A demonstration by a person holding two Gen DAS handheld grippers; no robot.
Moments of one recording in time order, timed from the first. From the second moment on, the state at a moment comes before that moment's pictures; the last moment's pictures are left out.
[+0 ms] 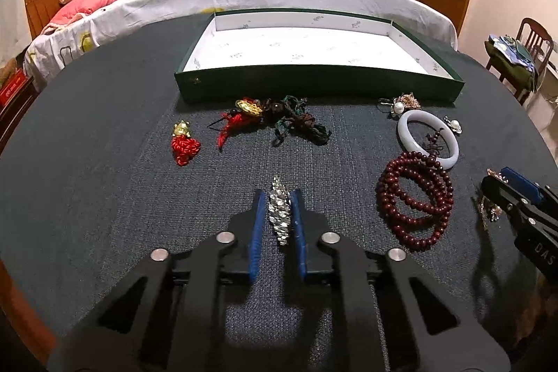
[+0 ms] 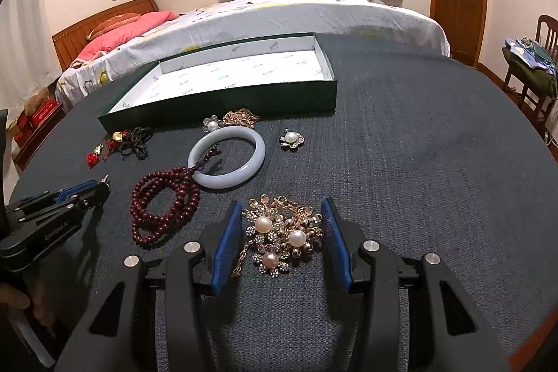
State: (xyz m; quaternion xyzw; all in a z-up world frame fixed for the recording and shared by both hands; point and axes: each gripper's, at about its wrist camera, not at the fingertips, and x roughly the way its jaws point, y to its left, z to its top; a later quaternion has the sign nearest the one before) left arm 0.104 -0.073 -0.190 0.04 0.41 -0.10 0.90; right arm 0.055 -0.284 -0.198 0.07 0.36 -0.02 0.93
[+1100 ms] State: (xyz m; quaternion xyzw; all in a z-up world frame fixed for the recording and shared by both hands) left arm 0.132 -0.076 -0.111 -0.01 0.34 -0.13 0.93; right arm 0.080 -0.284 -0.117 0.06 0.27 -0.01 0.96
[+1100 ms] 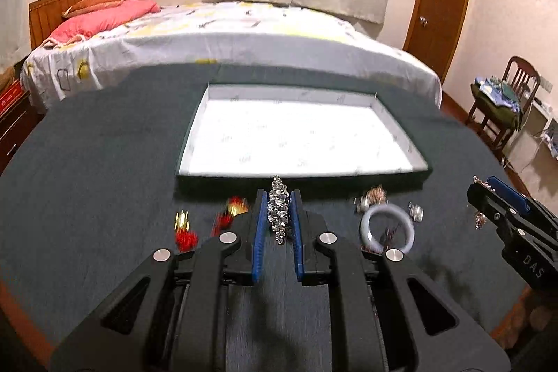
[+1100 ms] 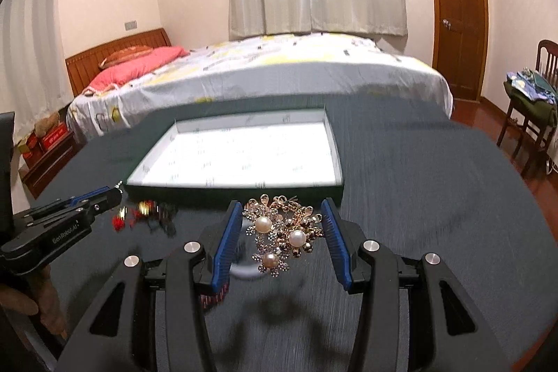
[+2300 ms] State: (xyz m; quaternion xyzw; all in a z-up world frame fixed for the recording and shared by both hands) left arm 0.294 -0.132 -0.187 -0.02 0.42 -0.12 0.90; right arm 0.252 -0.296 -0.184 0.07 0.37 0.01 0.93
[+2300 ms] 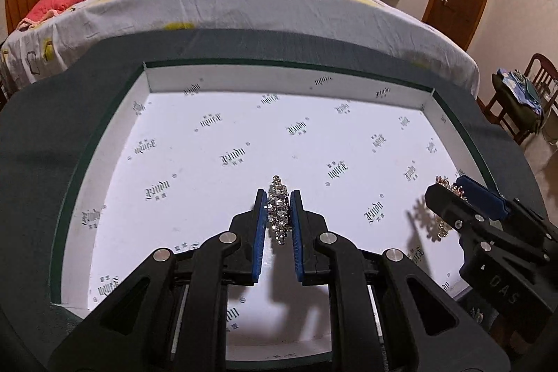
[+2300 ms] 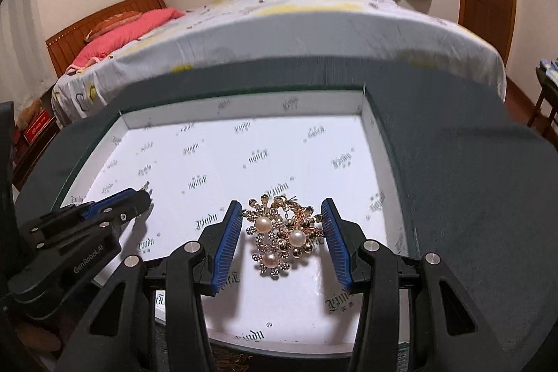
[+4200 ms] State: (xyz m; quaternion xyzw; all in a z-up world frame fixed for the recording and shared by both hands) left arm 0.103 -0.166 -0.194 0.04 0.42 -0.12 0.90; right arm 0.054 -0.354 -0.177 0.11 0.33 -0.07 0.93
